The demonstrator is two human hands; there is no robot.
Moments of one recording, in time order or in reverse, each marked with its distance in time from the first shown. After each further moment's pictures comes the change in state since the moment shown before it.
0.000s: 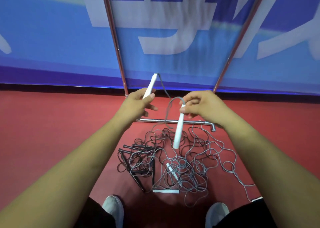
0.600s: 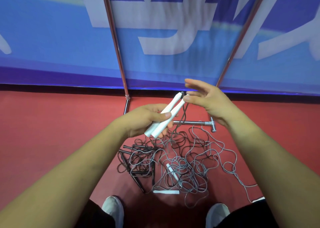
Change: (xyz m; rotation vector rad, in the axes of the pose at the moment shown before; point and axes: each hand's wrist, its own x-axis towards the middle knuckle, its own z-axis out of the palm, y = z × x) left_hand -0.018 0.003 0.012 -0.218 -0.633 -0.187; right_hand 0.007 0.001 -0.010 0.250 0.099 -0.017
